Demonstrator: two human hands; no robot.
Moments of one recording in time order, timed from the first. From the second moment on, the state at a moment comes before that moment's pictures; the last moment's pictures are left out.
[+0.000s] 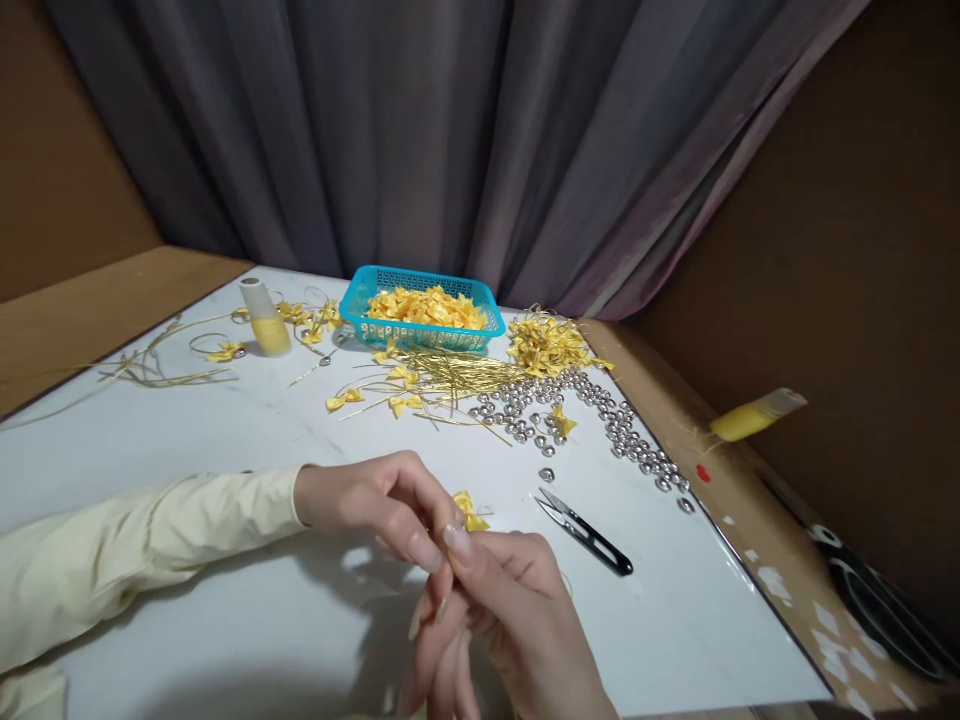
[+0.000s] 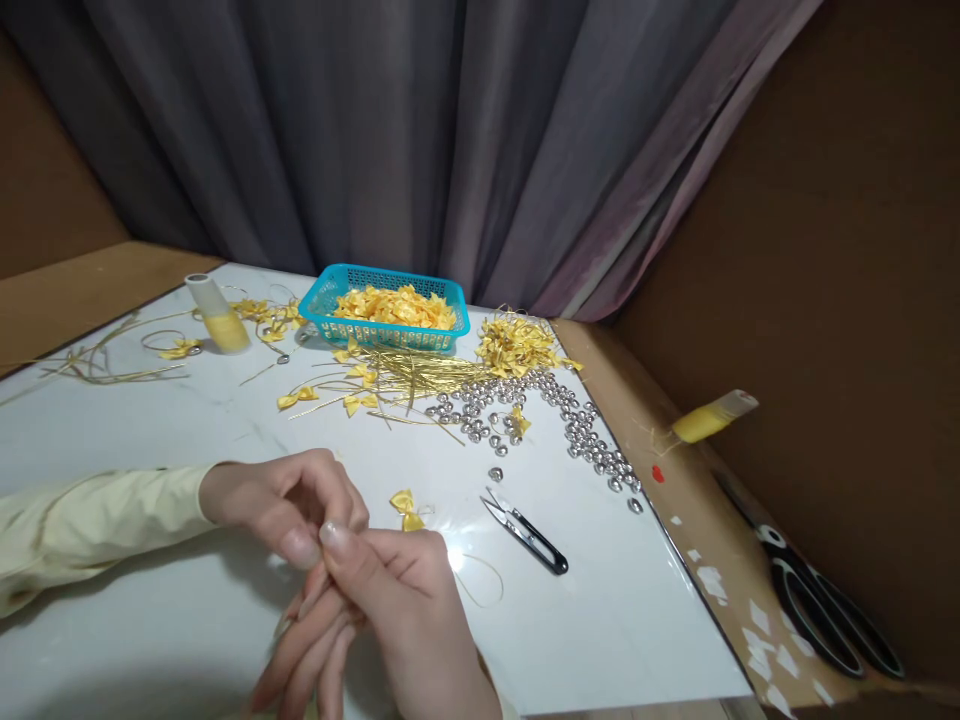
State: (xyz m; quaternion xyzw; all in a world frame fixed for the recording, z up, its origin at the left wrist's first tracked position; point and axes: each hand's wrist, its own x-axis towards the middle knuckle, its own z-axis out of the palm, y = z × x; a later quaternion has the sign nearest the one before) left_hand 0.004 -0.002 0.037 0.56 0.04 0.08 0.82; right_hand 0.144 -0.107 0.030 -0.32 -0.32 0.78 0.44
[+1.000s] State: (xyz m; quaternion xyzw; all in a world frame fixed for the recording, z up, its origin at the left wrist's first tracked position) left_hand 0.007 -0.001 0.035 0.64 0.01 0.12 0.76; right_hand 0.143 -0.109 0.034 -0.37 -0.39 0.72 0.44
